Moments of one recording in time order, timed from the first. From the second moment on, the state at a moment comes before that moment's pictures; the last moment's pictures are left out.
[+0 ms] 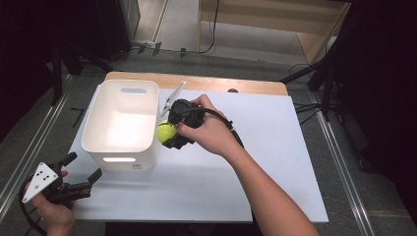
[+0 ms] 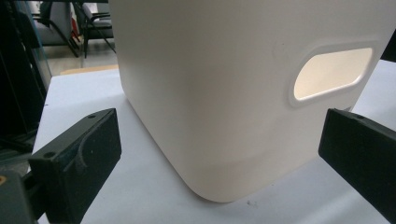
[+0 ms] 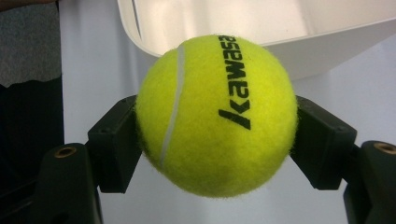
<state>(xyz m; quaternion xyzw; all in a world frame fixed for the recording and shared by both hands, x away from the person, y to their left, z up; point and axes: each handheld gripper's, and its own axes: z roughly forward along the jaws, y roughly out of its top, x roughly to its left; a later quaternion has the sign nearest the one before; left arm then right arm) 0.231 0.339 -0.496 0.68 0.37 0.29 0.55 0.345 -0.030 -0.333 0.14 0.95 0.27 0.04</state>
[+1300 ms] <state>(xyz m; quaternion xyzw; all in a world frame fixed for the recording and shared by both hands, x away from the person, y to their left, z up) 0.231 0.339 -0.496 0.68 0.38 0.29 0.56 0.352 0.008 -0.321 0.11 0.96 0.27 0.04</state>
